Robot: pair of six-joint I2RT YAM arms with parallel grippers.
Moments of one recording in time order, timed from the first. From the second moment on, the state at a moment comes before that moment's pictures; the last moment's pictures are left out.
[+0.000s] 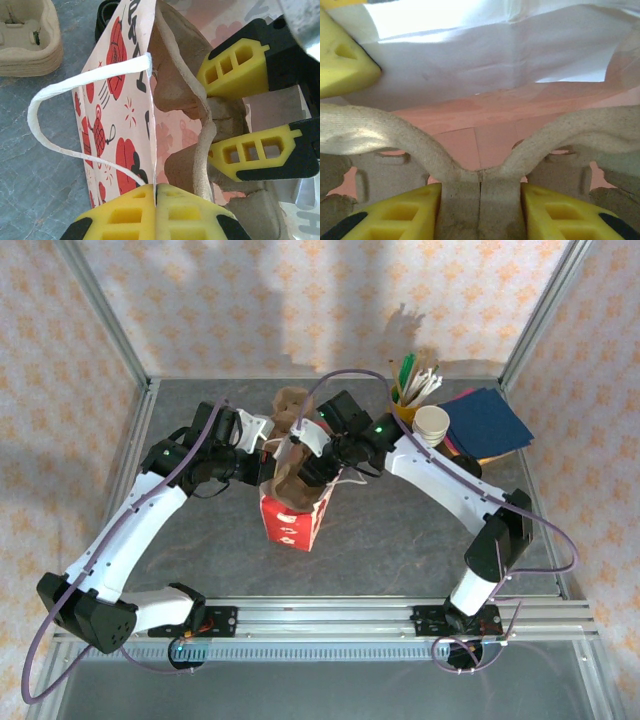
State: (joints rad) left arm -0.38 1.23 1.32 -0.95 0.37 -0.20; right arm 0.76 1.68 1.65 -0.91 -0.34 -0.22
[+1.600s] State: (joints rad) left arm -0.39 1.22 1.27 -0.86 0.39 -0.26; right arm 0.84 1.77 1.64 -1.00 -0.19 -0.32
